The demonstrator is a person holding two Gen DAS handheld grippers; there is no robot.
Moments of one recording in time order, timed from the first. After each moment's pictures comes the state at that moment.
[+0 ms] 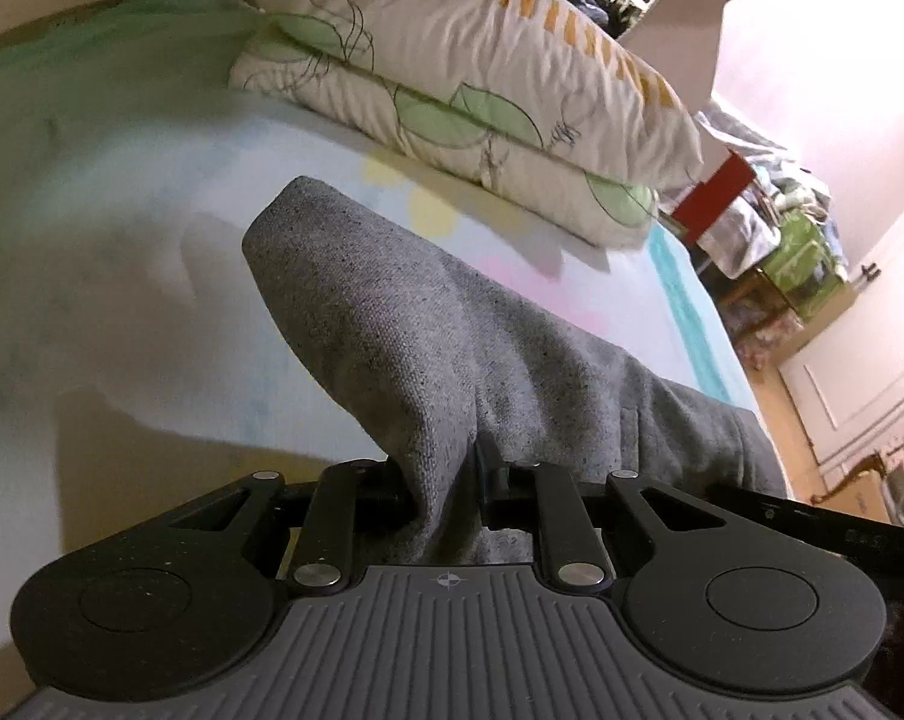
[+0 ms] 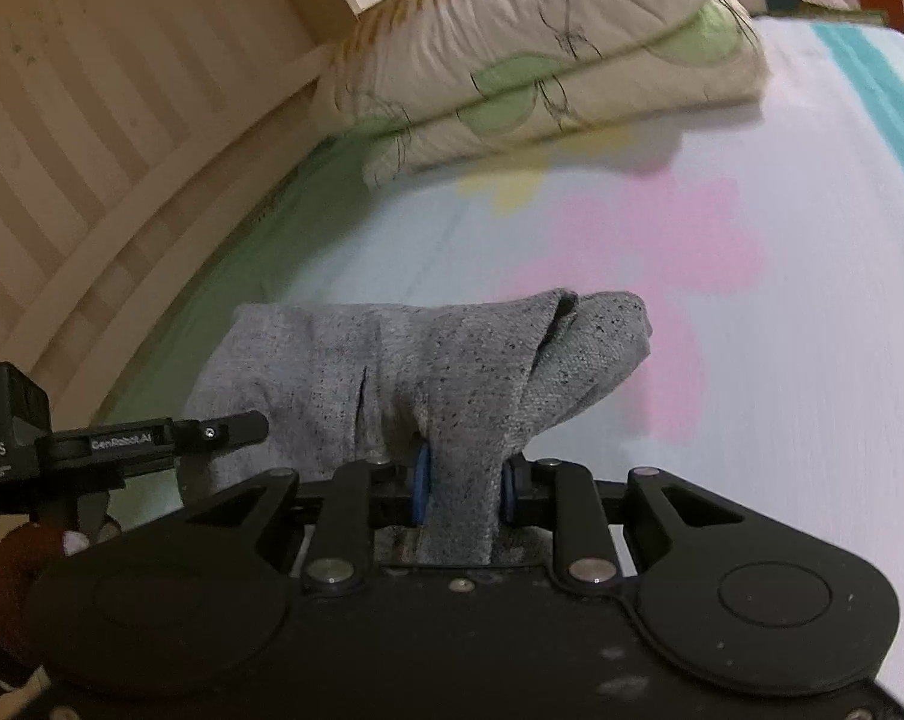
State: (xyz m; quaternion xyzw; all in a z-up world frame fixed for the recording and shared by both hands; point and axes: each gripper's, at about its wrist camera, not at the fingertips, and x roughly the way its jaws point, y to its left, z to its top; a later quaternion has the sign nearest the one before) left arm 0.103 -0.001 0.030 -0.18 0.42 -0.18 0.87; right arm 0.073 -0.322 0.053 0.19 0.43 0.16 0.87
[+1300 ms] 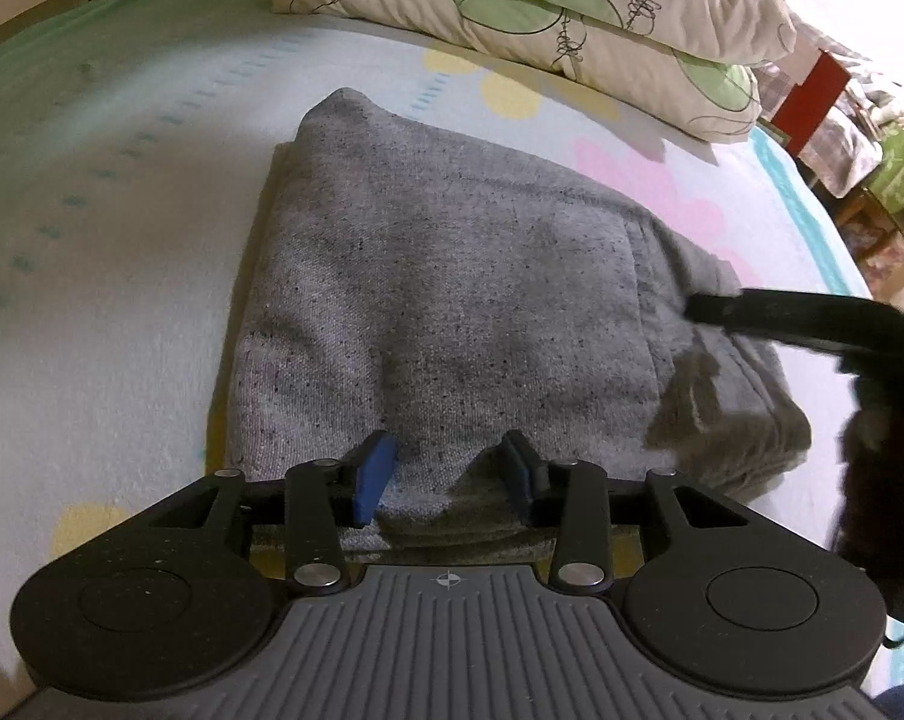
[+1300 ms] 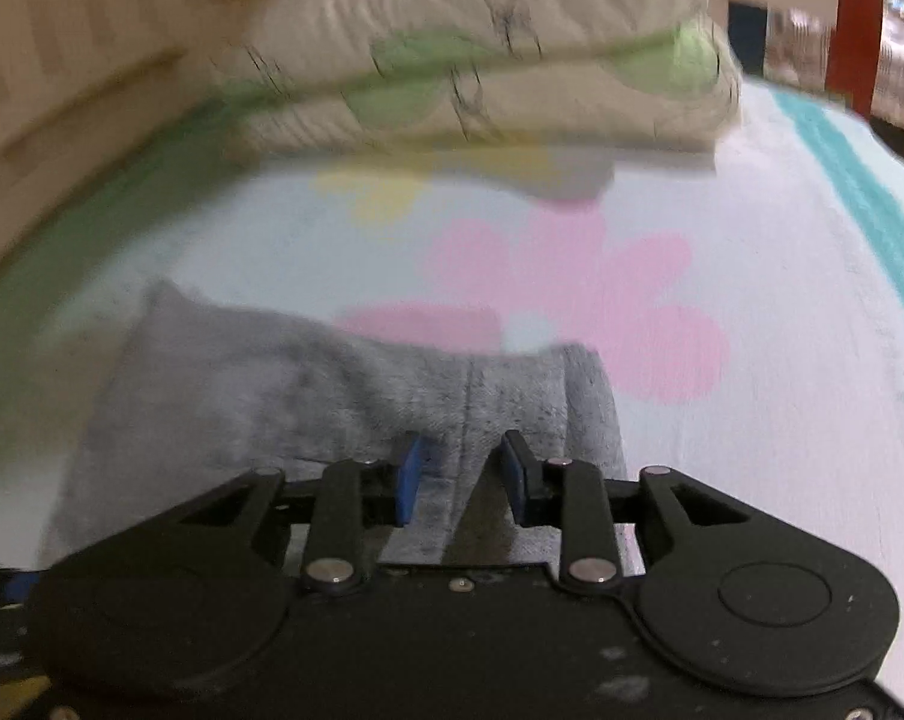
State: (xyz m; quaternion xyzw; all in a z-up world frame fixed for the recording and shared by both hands) left arm 0.085 -0.048 -0.048 -0.09 0.48 -0.09 0.87; right arm 0.165 -0.289 -0.032 0.06 0.45 0.04 0.89
